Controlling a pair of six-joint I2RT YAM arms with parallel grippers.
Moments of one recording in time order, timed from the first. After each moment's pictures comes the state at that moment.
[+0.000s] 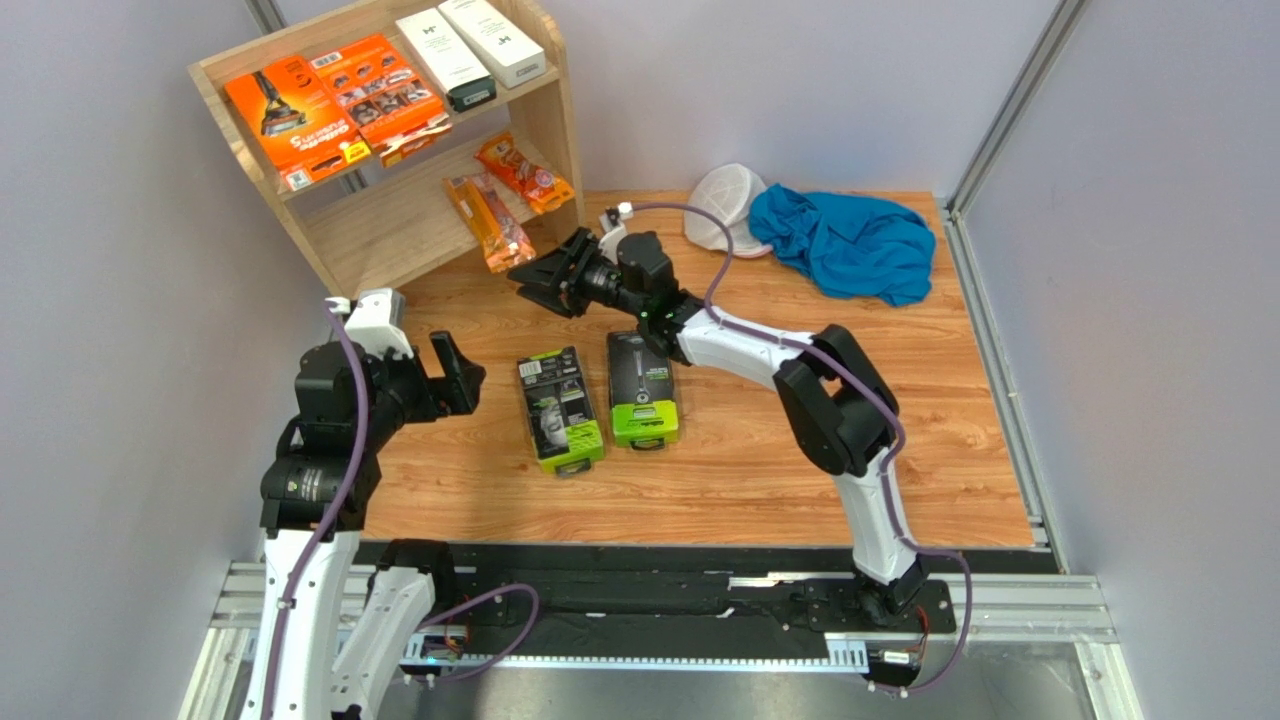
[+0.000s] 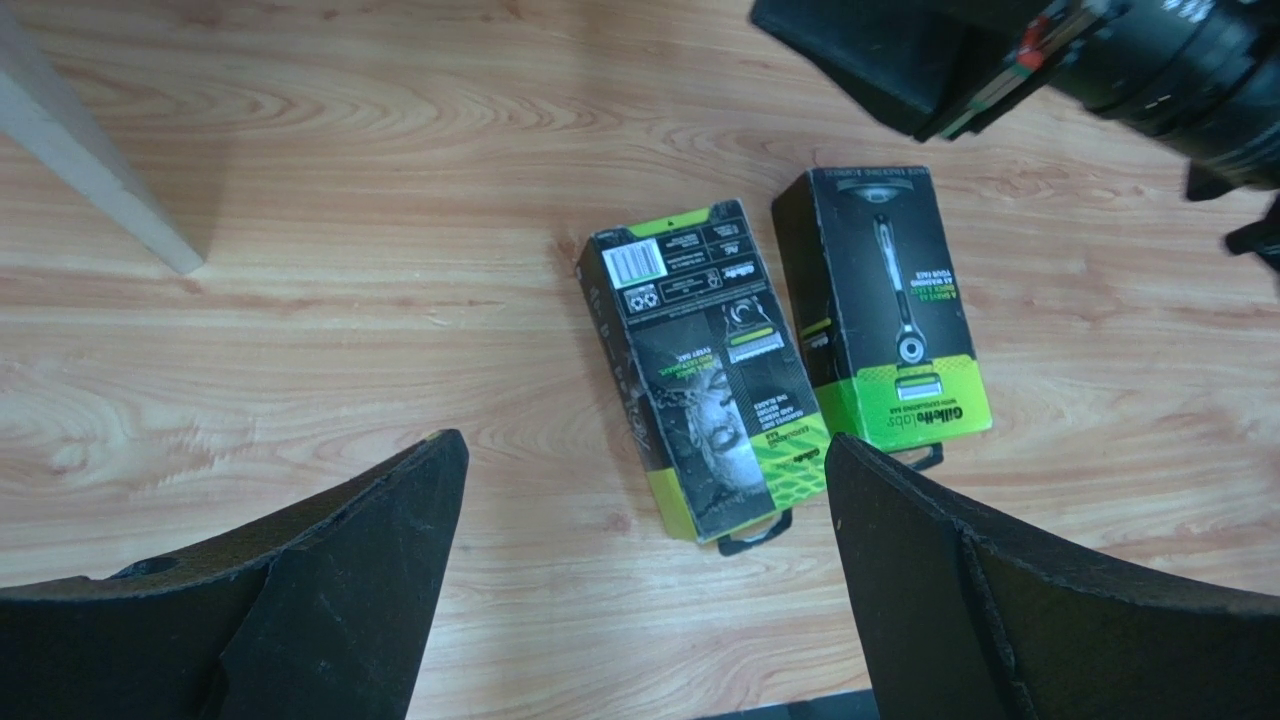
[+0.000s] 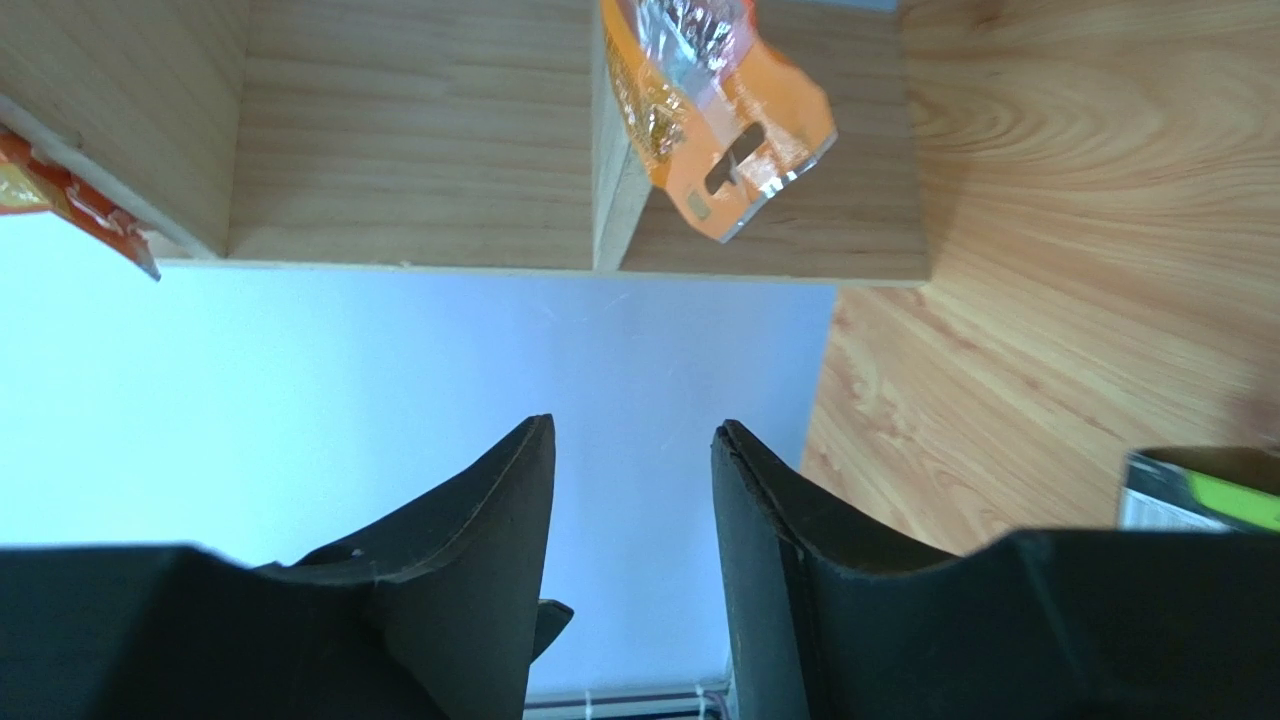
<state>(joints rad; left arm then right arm) -0.05 0.63 0.94 -0.77 0.16 -0.25 0.74 2.09 1.56 0.48 -0.36 1.41</state>
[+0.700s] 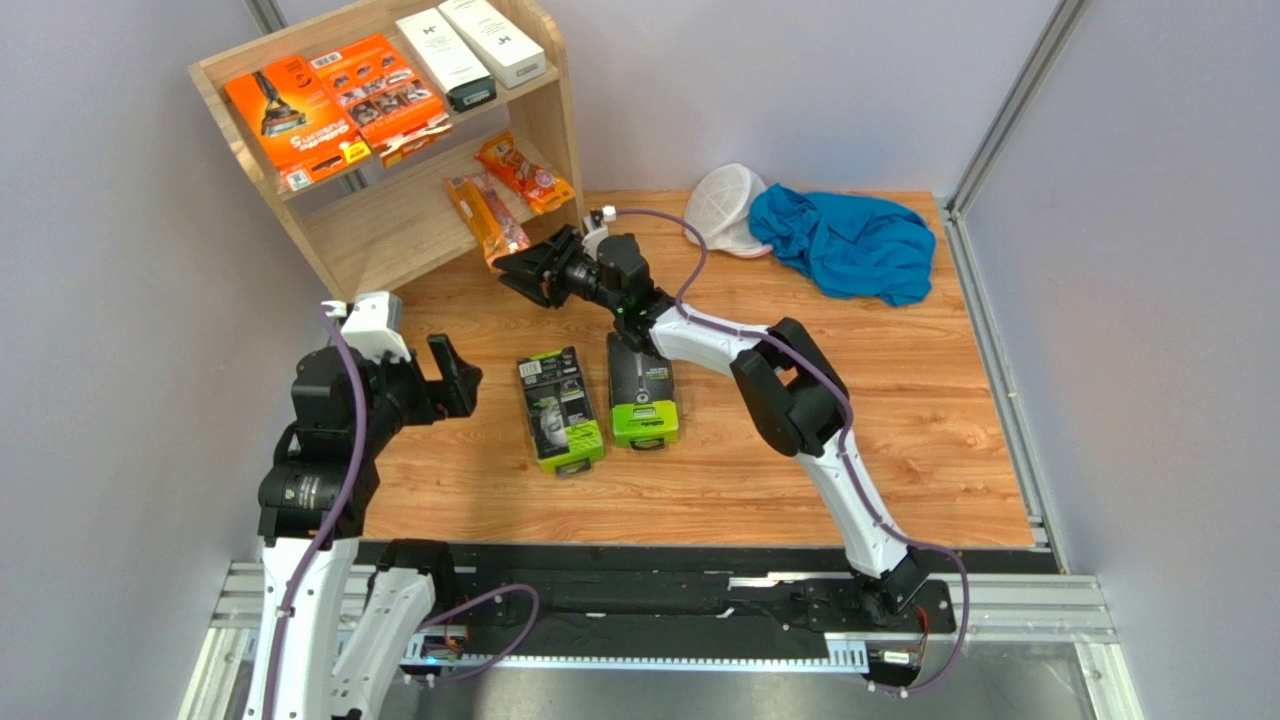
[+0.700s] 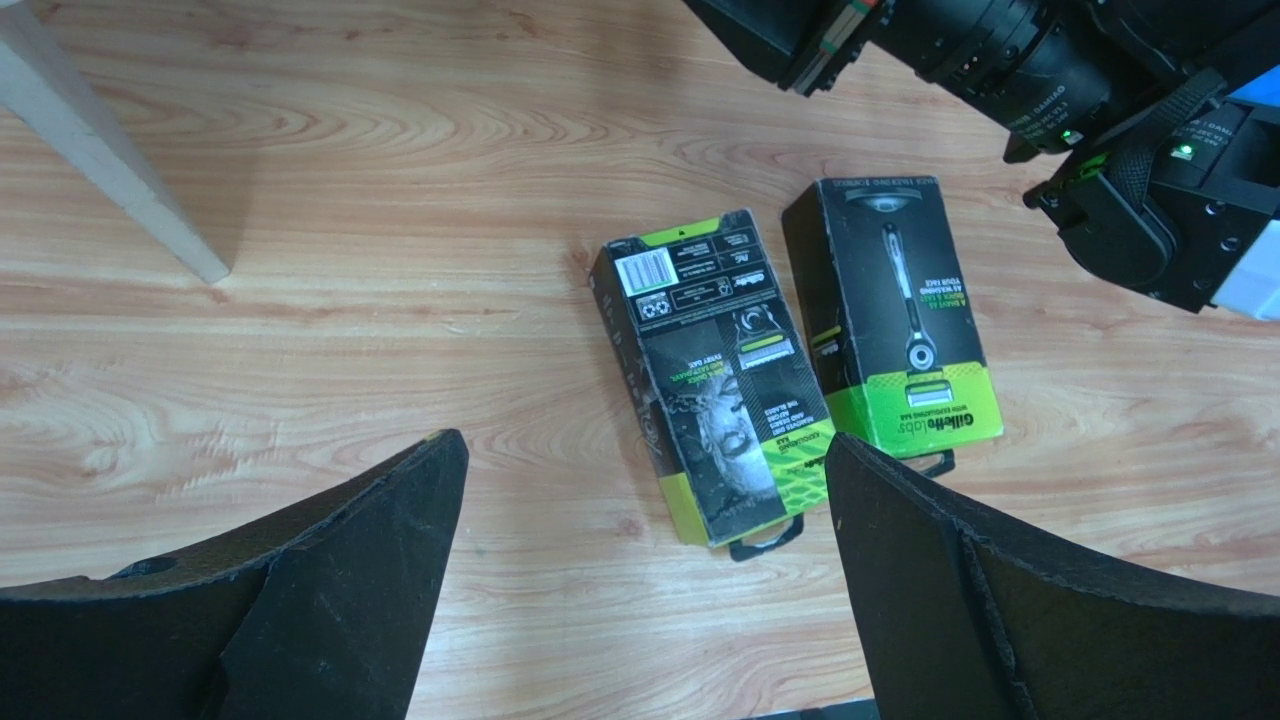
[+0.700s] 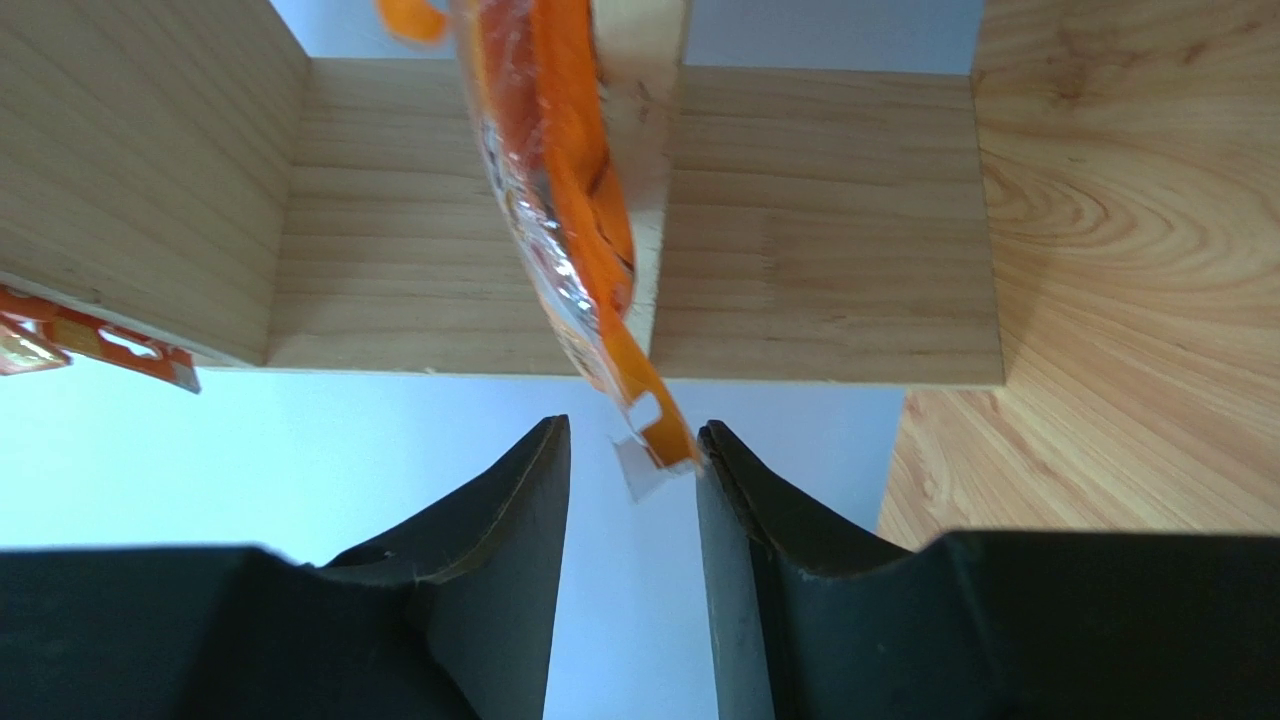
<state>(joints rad) -0.05 0.60 0.94 -0.77 0.14 -0.23 0.74 2.38 1.82 0.62 -0.34 1.56</state>
